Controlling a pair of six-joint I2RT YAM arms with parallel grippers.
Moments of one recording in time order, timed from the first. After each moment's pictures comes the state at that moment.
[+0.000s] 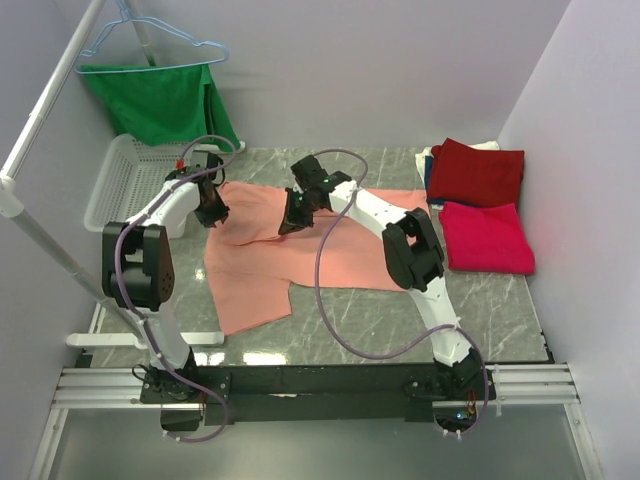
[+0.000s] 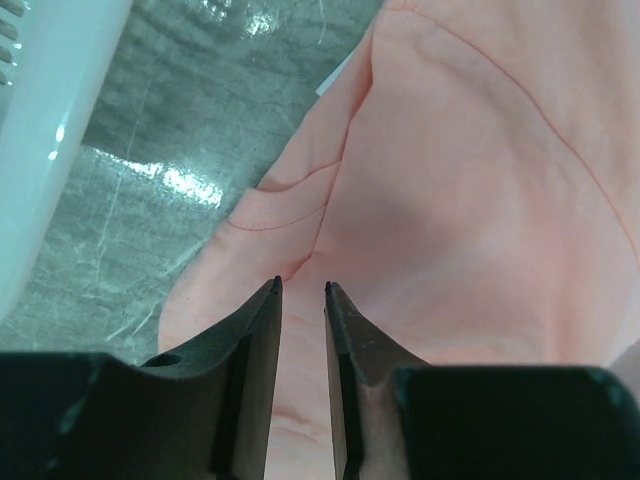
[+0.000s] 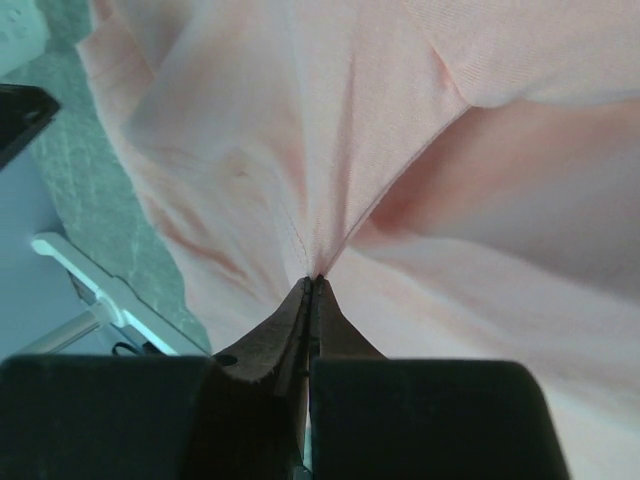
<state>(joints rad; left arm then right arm) -0.10 1.84 1.42 -0.69 -0.19 -0.63 0.65 2.34 2.01 -0.65 -0.36 0.72</state>
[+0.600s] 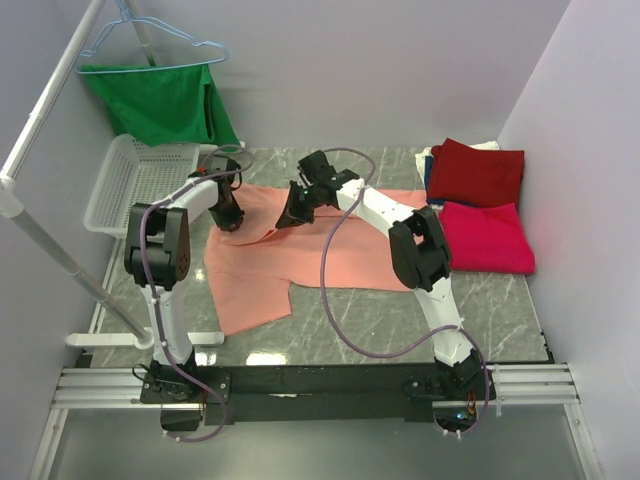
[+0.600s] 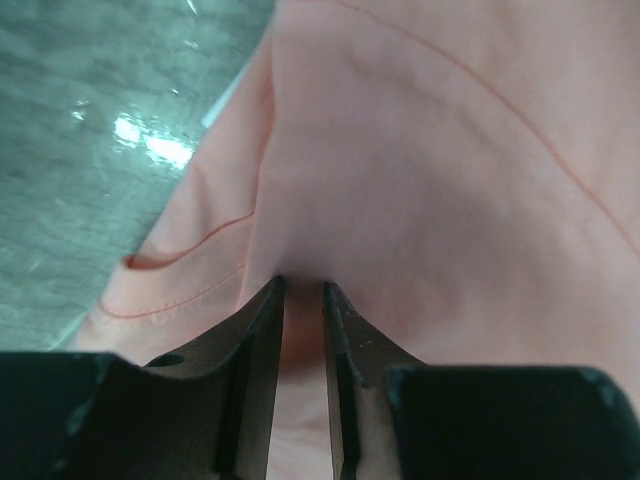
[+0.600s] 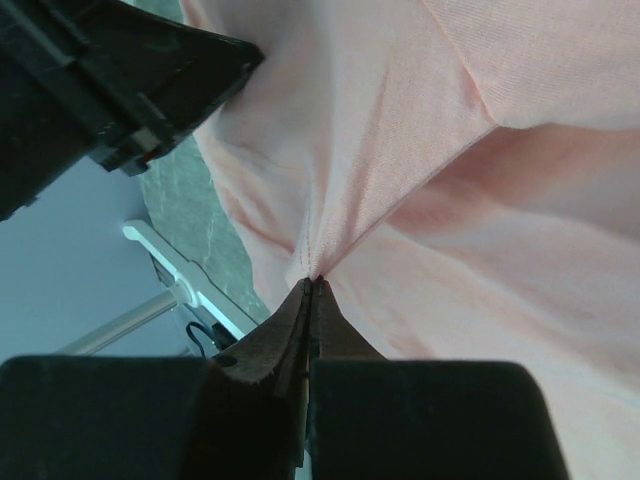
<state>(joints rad) -0.15 2.05 1.51 -0.65 -0.14 -0.65 0.62 2.29 1.95 -0.56 -0.48 0.83</state>
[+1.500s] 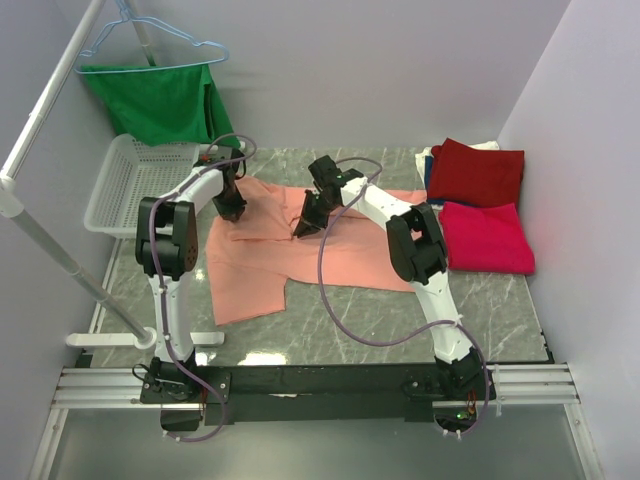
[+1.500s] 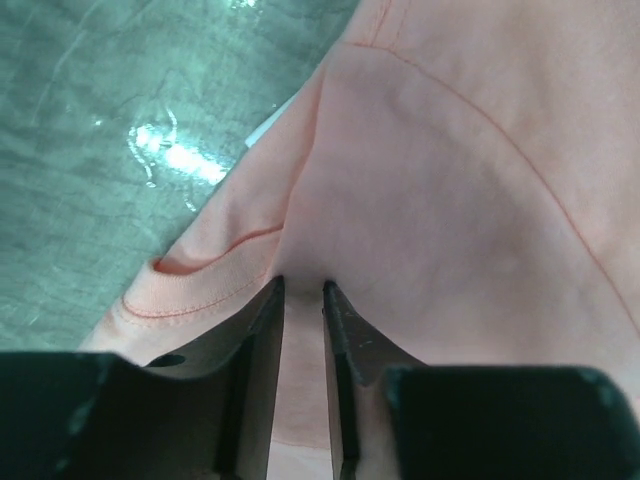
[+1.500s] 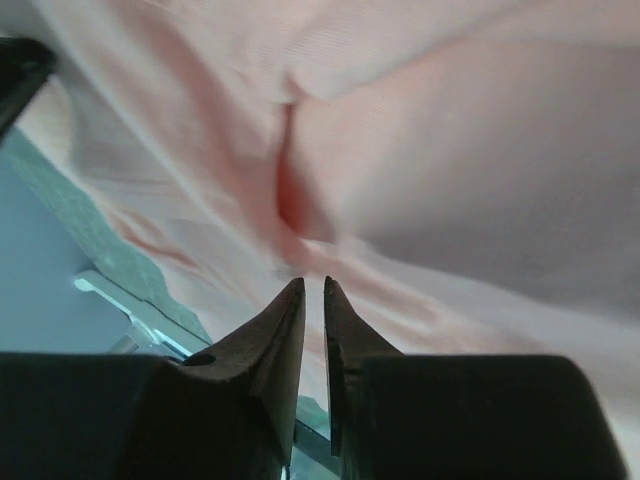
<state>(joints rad) -0.16 2.19 1.73 -0.75 -0.20 -0.64 0.56 2.38 2.00 -0.72 -0.40 0.84</state>
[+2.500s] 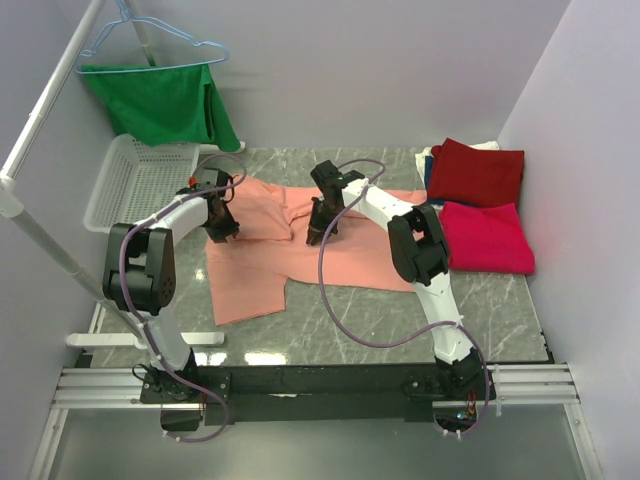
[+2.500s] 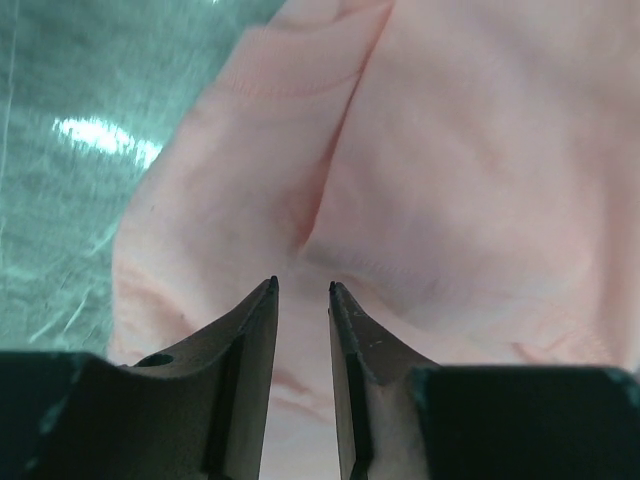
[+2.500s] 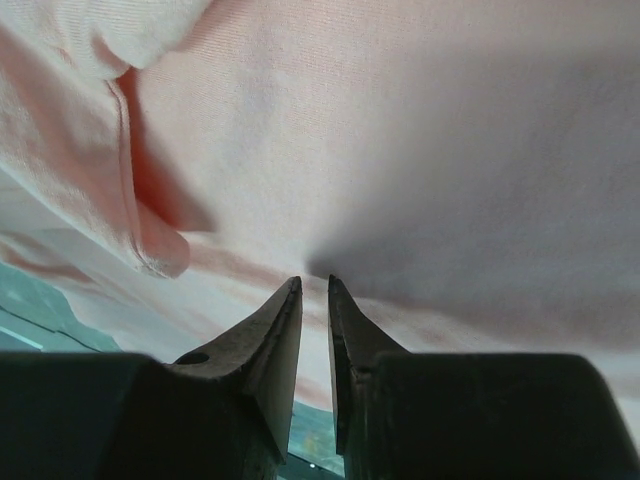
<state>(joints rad) -0.15 1.83 1.25 -0.58 -0.13 -0.66 0.56 2.36 1.95 -0.83 -0.26 0.76</state>
